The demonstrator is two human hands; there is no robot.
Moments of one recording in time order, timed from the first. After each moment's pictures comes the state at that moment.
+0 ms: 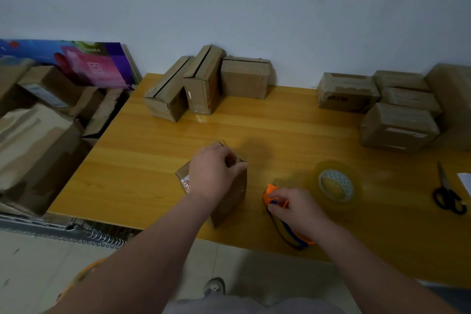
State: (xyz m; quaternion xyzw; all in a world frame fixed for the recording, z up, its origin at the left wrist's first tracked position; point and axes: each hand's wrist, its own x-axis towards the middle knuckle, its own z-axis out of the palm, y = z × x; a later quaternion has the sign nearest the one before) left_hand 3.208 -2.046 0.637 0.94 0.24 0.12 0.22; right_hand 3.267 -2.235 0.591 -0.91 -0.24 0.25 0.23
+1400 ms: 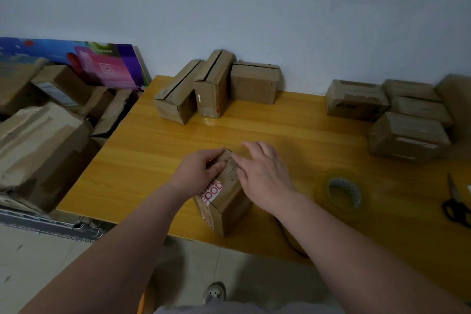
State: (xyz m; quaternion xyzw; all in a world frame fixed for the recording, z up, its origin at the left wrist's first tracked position) left_hand 3.190 -1.983 0.630 0.91 0.19 0.01 0.36; right_hand 3.260 -2.144 0.647 -0.89 -0.43 0.03 0.12
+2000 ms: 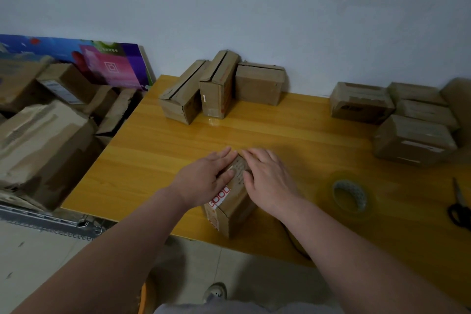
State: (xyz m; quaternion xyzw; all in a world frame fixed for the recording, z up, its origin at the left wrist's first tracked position) left_hand 3.180 -1.975 0.621 0.96 0.06 -0.04 0.25; right_hand 3.257 -2.139 0.636 -0.89 -0.43 0.03 0.13
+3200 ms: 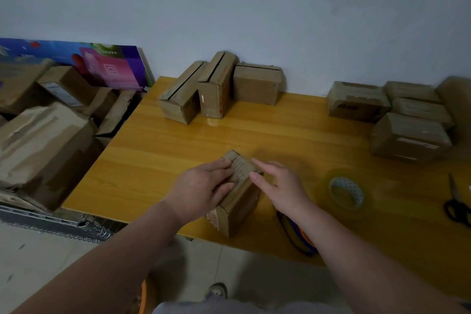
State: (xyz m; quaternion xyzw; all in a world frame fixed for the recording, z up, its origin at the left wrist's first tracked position) left_hand 3.151 -1.991 0.624 0.98 -0.02 0.09 0.17; right_hand 3.263 -2.175 0.621 -0.86 -0.30 0.19 0.37
